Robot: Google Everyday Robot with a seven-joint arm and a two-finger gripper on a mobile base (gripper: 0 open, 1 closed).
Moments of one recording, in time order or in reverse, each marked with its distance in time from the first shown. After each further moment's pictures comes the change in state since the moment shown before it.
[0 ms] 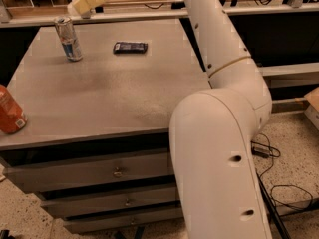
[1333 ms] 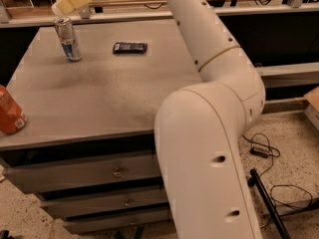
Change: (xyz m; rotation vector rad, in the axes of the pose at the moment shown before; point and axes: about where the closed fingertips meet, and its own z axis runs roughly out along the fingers) arm 0.022 -0.019 0.045 0.100 0.150 0.155
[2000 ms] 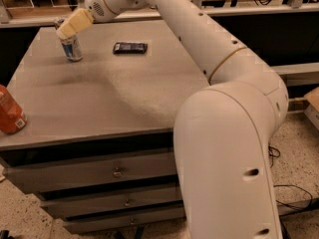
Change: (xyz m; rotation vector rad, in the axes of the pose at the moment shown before) arm 0.061 0.007 0.032 0.074 0.094 0.113
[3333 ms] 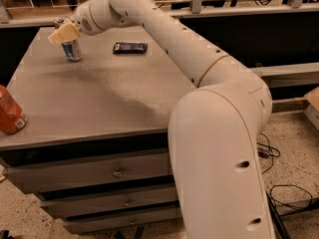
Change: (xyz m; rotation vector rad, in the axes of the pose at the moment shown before) arm 0.011 0.008 0.053 0.003 -0.063 0.023
